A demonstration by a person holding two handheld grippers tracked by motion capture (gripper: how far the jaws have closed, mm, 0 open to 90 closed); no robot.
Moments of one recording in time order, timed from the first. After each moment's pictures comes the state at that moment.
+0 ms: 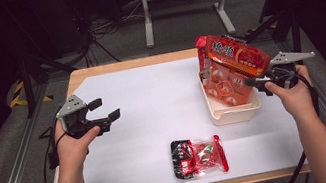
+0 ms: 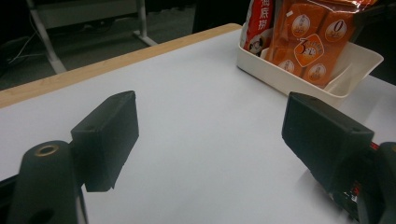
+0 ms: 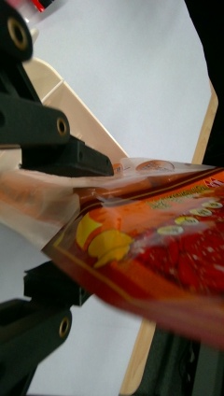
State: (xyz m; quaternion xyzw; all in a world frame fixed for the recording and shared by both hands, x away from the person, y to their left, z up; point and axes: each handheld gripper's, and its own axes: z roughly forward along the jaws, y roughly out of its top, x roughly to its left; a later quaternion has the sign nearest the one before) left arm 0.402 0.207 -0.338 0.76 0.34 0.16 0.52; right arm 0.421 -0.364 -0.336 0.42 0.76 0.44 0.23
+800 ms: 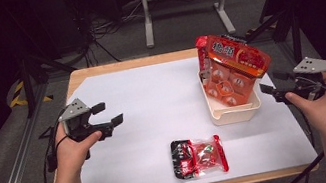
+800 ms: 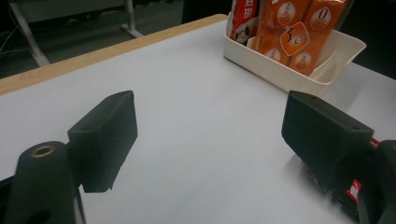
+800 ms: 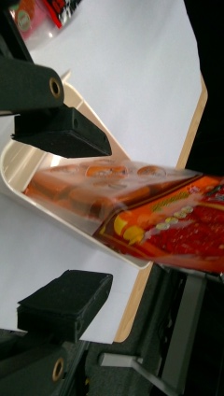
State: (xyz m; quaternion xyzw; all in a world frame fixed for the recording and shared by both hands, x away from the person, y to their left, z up) left arm 0.394 0.203 -0.343 0.77 0.33 0.15 0.52; right arm 0.362 -0.377 -0.310 0.40 0.75 0.44 0.28
